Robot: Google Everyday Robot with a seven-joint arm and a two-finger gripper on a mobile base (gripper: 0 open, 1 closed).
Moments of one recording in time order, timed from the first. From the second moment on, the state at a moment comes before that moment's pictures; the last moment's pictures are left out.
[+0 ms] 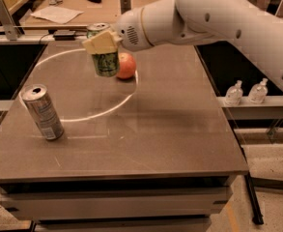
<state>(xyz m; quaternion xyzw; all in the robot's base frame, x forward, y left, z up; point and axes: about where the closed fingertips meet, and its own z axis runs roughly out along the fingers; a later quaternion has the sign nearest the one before) 0.618 0.093 0.990 -0.44 0.71 0.32 0.46</state>
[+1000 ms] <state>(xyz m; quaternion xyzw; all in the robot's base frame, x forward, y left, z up) 0.589 0.101 0.994 -0.42 0.71 0.32 0.47</state>
